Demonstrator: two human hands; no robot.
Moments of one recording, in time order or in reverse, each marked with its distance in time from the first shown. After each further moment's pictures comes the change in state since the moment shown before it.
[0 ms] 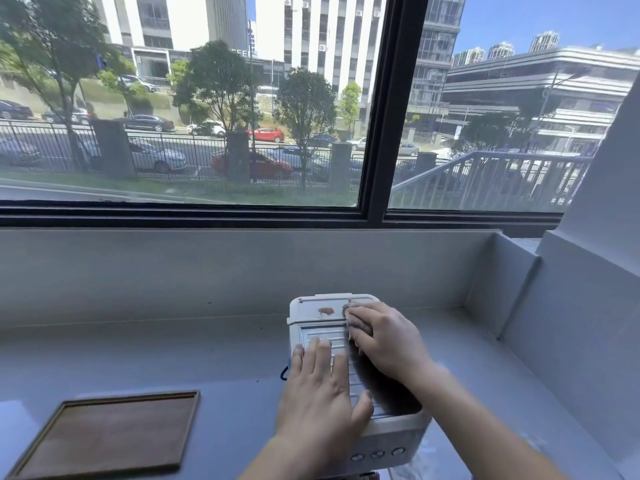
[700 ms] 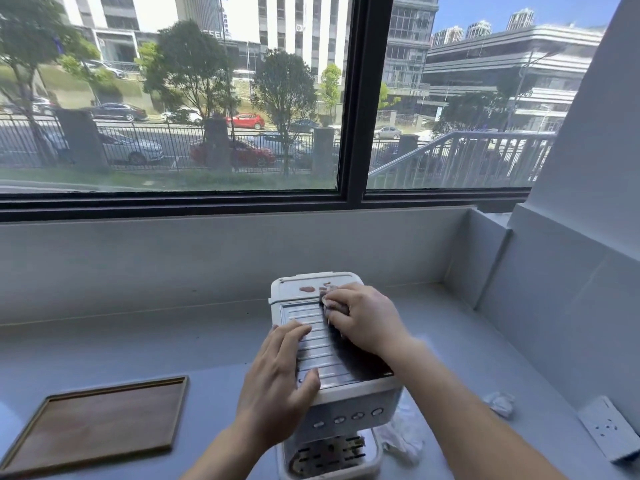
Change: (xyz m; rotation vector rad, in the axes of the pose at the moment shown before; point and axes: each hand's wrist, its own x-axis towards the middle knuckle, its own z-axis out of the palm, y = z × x) left_hand -0.025 -0.037 0.011 -0.522 0.293 0.086; right_hand -0.016 -0.021 -0.018 0.028 -0.086 -0.040
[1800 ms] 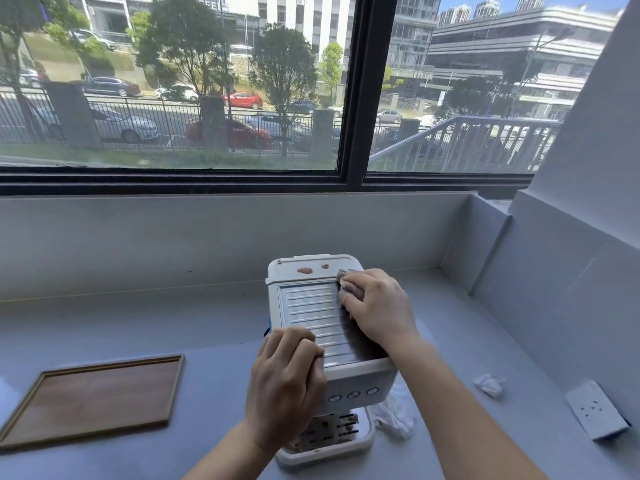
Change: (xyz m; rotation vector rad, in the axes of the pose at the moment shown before) left_hand -0.017 0.001 0.026 0.073 0.297 0.315; right_hand -0.013 0.009 0.004 0.030 0.158 0.214
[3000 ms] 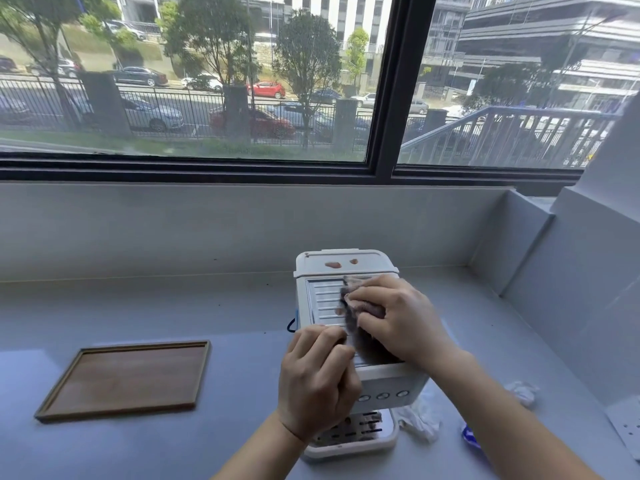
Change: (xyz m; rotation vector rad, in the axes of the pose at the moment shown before) left_hand 0.001 -0.005 0.014 0.015 0.171 0.102; right_hand -0.017 -0.007 -0.003 0.078 -0.105 -0.277
